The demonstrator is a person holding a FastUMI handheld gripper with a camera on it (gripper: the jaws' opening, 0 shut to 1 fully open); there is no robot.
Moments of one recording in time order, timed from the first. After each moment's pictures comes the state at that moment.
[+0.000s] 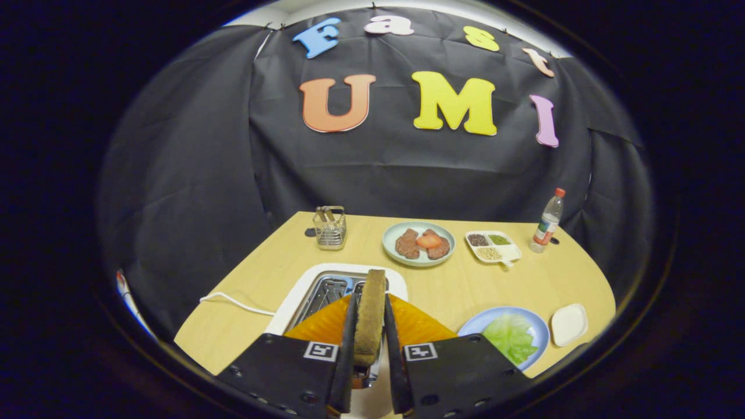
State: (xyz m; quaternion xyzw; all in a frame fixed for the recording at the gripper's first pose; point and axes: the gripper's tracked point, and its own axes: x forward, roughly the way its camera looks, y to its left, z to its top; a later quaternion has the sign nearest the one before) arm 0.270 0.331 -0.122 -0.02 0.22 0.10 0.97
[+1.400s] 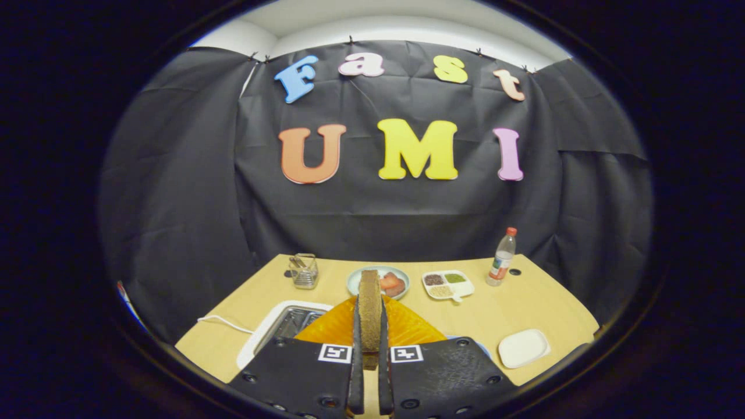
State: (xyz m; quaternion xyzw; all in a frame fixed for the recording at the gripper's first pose) arm 0.243 0.226 -0.039 -0.01 0.13 0.05 0.99
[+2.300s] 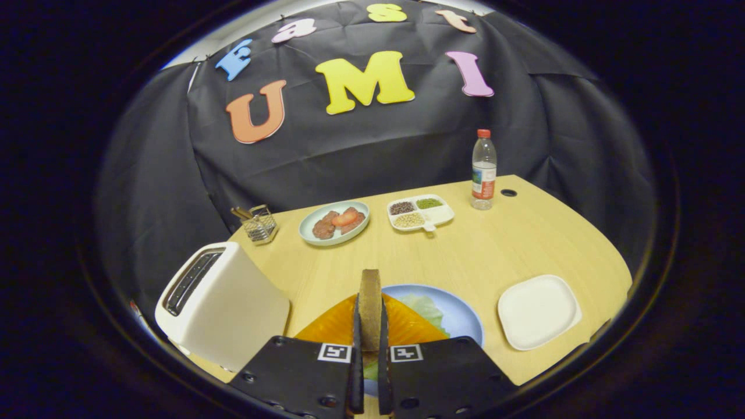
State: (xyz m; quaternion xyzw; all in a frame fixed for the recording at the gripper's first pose) arm 0.284 0.114 -0.174 0.09 0.25 0.04 0.96
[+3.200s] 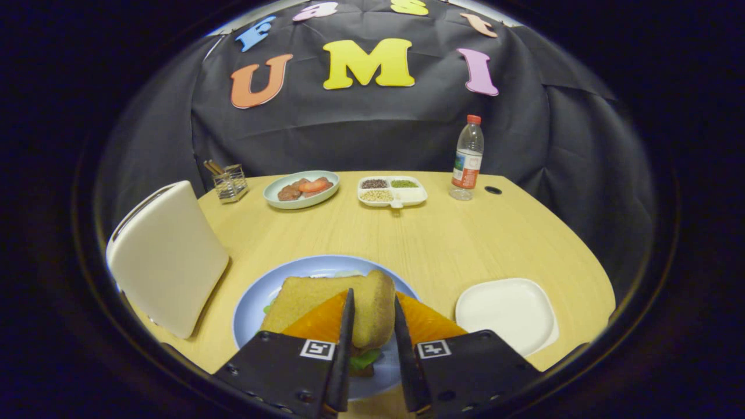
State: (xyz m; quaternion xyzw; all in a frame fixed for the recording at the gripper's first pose) arm 0.286 0.051 -0.231 -0.01 0.27 0.02 0.96
